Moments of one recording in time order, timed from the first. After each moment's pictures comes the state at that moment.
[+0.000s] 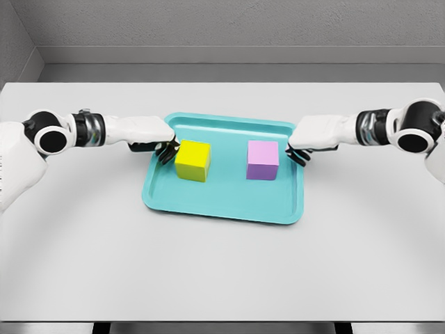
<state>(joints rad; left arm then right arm) -0.85 0.52 -0.84 -1.07 -0.32 -0.60 -0.61 -0.90 -0.66 0.92 -1.27 0.53 -0.61 0.61</state>
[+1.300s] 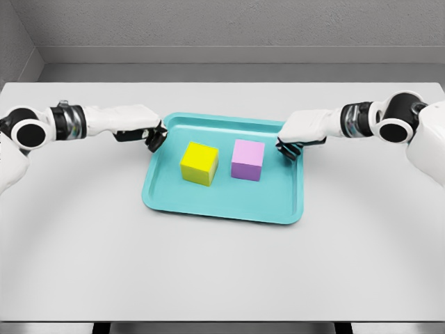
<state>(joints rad) -0.85 0.57 -0.81 -1.09 -0.22 -0.61 -0.61 -0.97 -0.57 0.96 -1.13 0.53 -0.61 0.61</state>
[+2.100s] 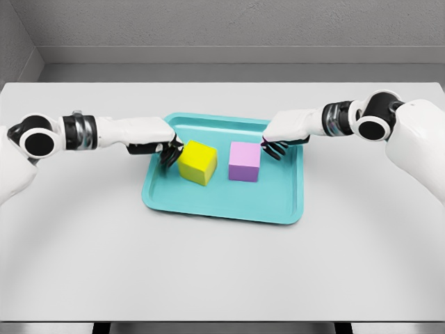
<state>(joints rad) -0.85 0.60 -0.87 -1.18 -0.12 -0.61 -0.61 -0.98 -0.49 0.98 -1.07 0.53 -0.59 0.61</state>
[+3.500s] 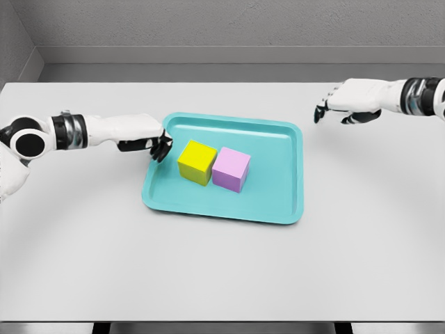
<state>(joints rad) -0.81 0.58 -0.80 -1.11 -0.16 -0.61 -0.61 -0.94 -0.71 0.78 -1.13 0.53 -0.61 0.61</state>
